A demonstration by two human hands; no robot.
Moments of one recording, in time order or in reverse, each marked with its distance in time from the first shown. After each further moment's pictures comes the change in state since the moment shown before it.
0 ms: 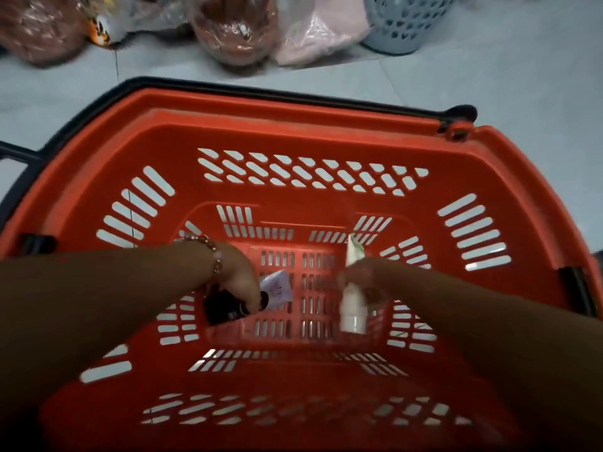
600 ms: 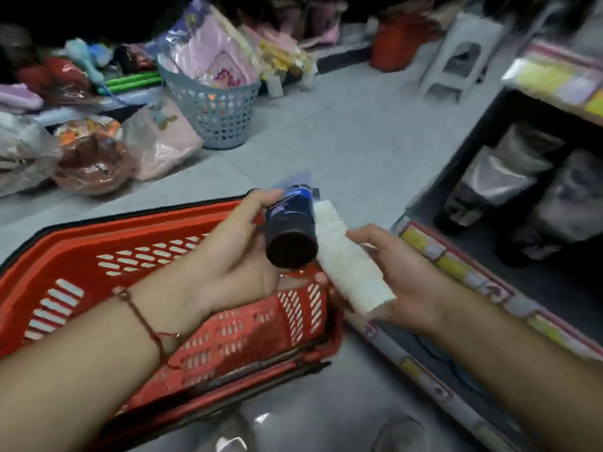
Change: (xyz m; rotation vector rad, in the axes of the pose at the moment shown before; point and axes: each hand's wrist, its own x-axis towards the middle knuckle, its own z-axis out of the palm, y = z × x) left_hand -0.268 0.185 0.039 -1.302 -0.394 1.080; right_hand -0.346 0.167 -0.014 1.321 -0.092 -0.698
